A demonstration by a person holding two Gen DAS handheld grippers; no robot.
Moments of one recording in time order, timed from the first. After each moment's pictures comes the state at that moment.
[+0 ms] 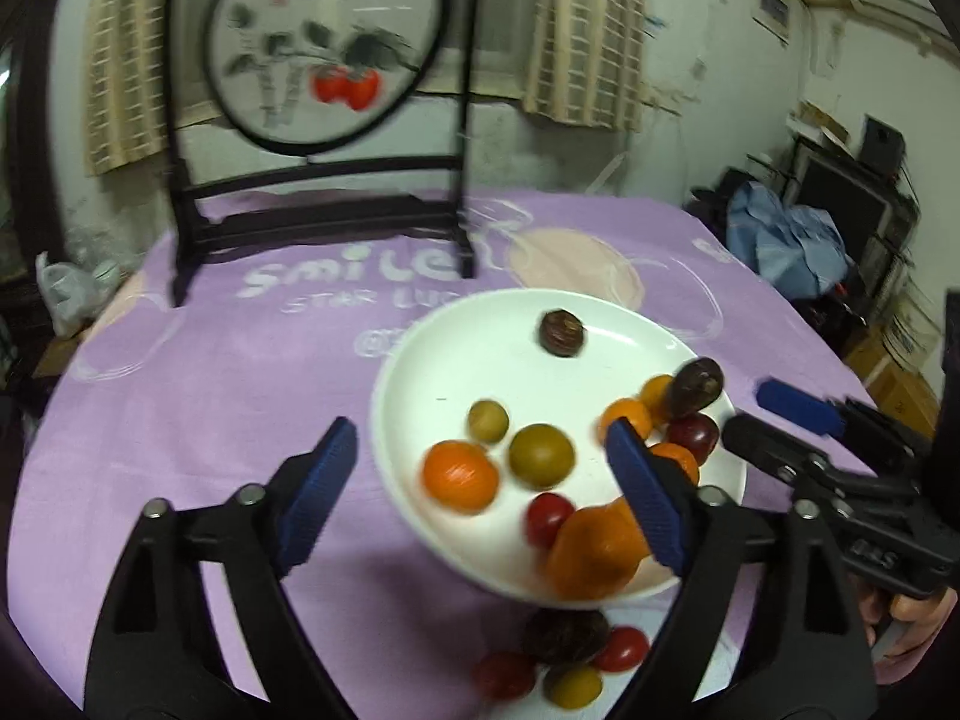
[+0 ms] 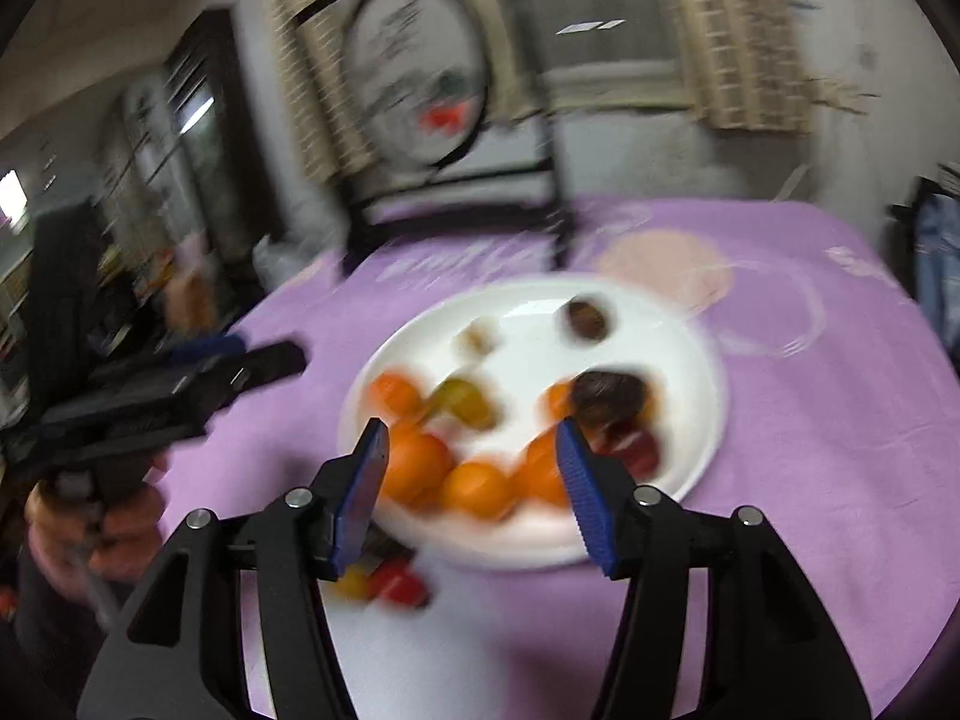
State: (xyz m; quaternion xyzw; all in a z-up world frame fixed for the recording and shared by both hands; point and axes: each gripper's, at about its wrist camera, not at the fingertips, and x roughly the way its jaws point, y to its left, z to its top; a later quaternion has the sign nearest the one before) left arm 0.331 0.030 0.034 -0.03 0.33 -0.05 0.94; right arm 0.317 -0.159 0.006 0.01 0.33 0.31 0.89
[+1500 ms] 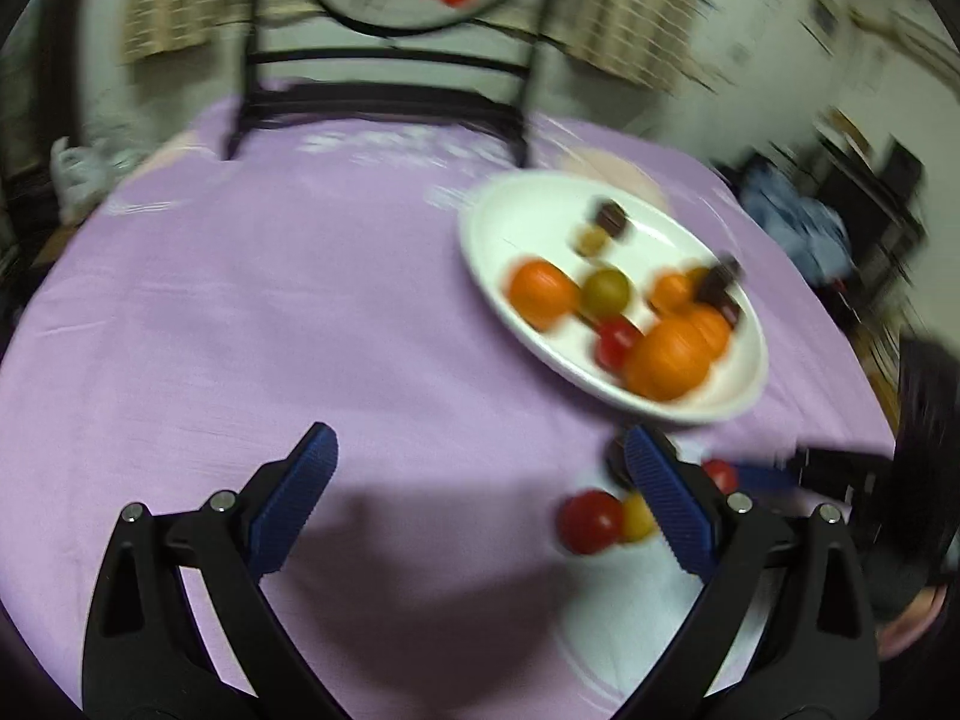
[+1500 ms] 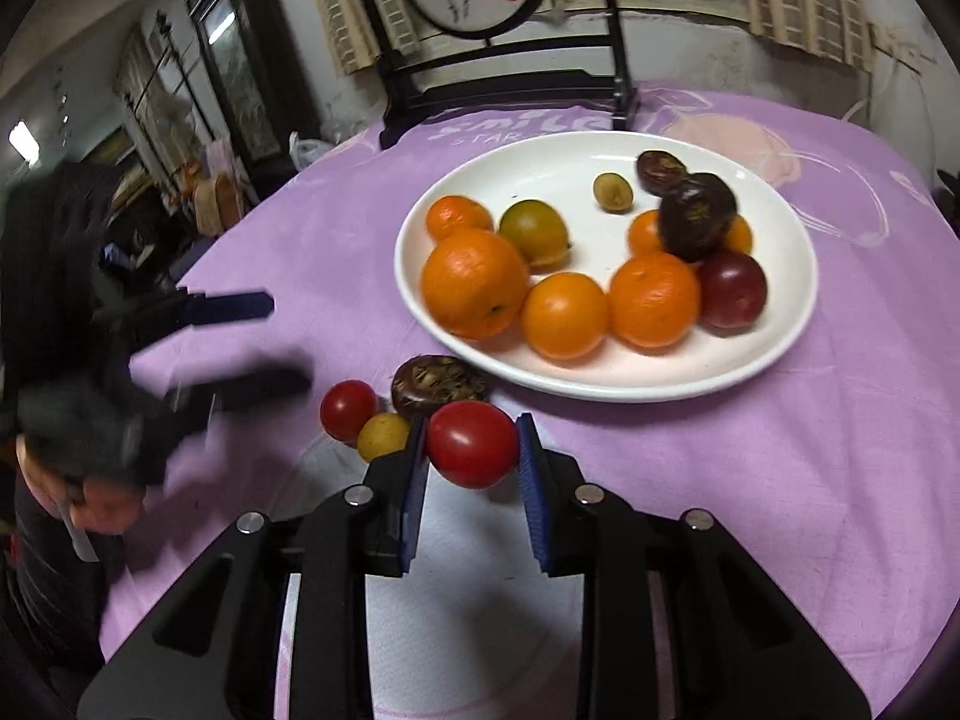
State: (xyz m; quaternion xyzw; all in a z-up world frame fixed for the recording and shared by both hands) left arm 0.275 0.075 -0.014 -0.08 0.41 -0.07 0.91; right arm 0.298 -0.142 -0.039 -0.02 0.43 0.33 0.84
